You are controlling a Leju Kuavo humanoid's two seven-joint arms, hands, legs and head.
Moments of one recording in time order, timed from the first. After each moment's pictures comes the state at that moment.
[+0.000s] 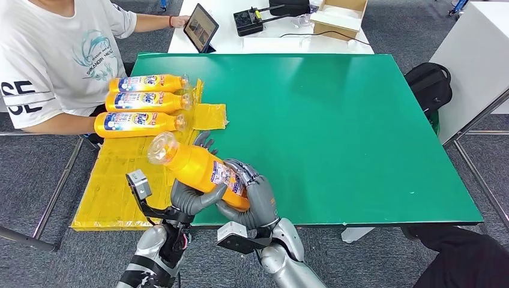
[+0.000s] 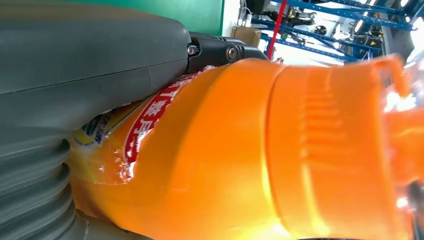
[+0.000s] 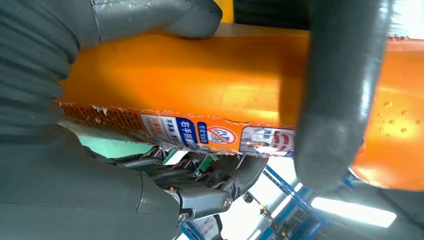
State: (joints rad) left arm -0.20 -0.26 -0.27 -1.20 0.16 -0.35 -0.57; right arm -0.22 0.25 0.46 -1.02 0.55 -0.52 -0.55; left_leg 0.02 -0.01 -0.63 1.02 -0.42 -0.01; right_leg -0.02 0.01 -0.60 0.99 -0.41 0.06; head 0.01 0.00
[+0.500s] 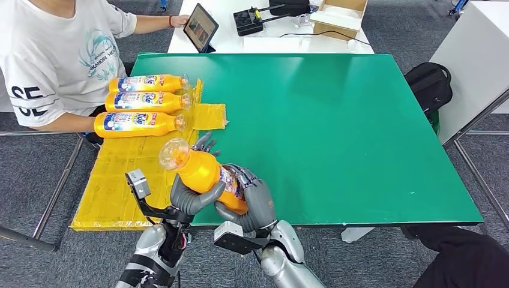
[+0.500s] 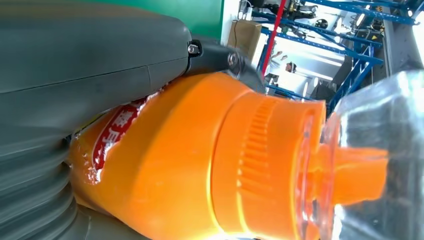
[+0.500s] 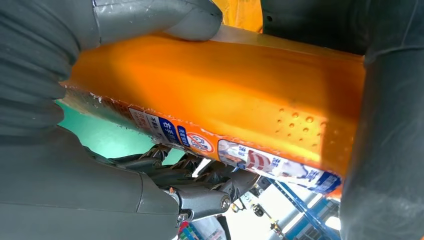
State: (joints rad) left arm -0.21 -0.26 -0.27 -1.19 0.17 -0.38 -0.57; right arm -0.22 0.25 0.47 -0.98 0.60 -0.50 -0.51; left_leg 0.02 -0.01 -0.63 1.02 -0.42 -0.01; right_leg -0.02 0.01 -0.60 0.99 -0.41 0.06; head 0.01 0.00
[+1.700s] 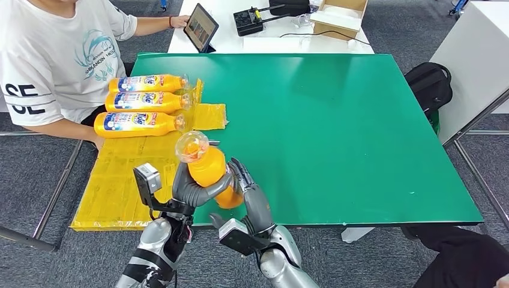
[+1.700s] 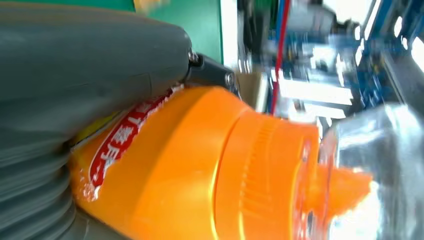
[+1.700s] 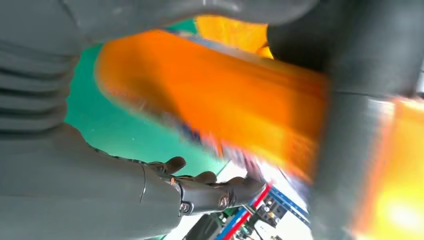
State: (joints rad) left arm -0.24 -0.27 -0.27 -1.19 0.00 -0.09 -0.59; right arm -0.20 0.27 0.45 -0.98 0.45 -0.44 -0.55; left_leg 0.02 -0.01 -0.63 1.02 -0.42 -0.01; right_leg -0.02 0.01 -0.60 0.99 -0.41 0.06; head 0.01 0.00
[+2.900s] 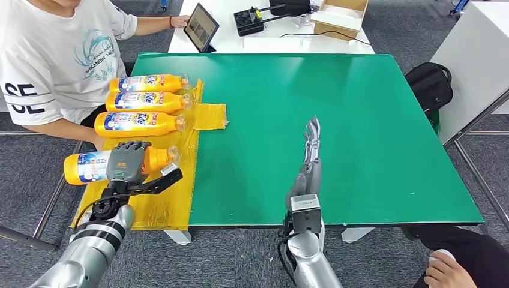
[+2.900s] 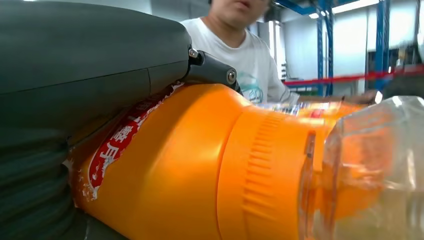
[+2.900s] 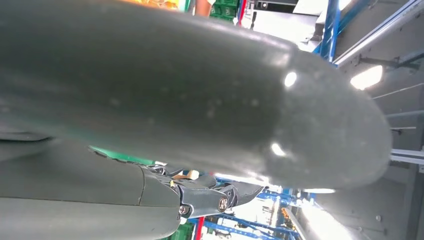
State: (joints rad) left arm -0.55 0.01 -0.08 -0.64 -1.52 0.59 -0.20; right arm -0.15 0.26 0.30 -1.37 0.10 -0.50 -0.64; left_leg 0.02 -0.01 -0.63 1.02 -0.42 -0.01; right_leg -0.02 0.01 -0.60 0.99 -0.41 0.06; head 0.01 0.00
